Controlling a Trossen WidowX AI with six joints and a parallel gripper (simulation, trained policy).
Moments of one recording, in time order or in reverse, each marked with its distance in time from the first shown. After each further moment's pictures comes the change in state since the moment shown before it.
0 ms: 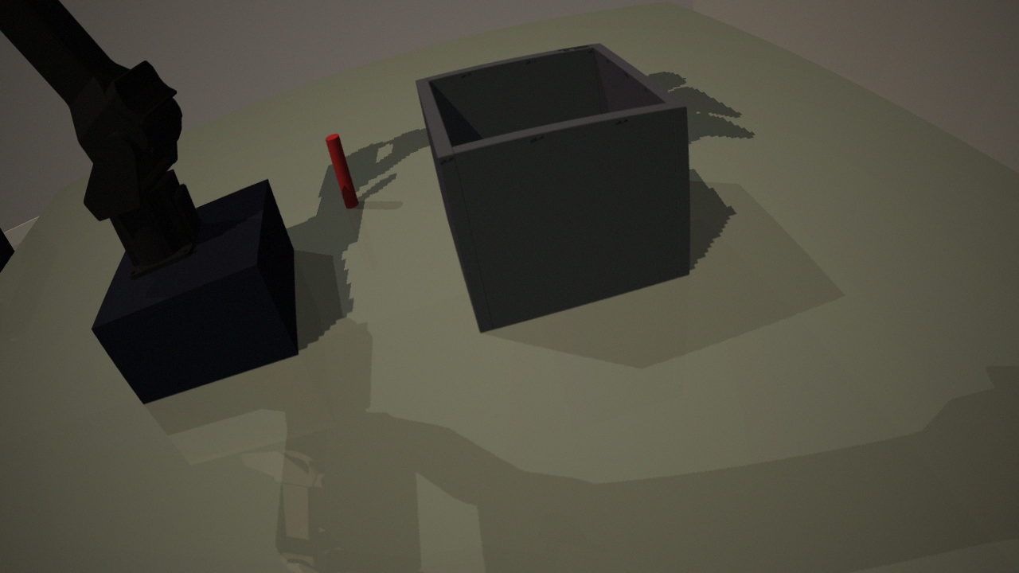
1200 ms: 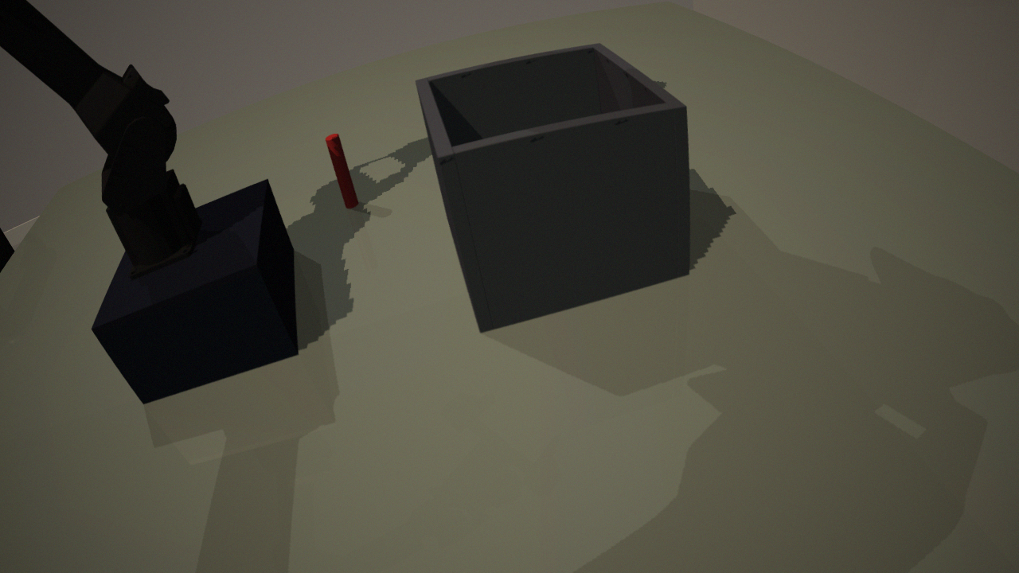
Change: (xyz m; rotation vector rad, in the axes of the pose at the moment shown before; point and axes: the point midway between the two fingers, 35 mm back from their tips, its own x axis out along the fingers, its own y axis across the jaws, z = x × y) arm -0.083 -0.216 0.080 -0.641 0.078 -0.812
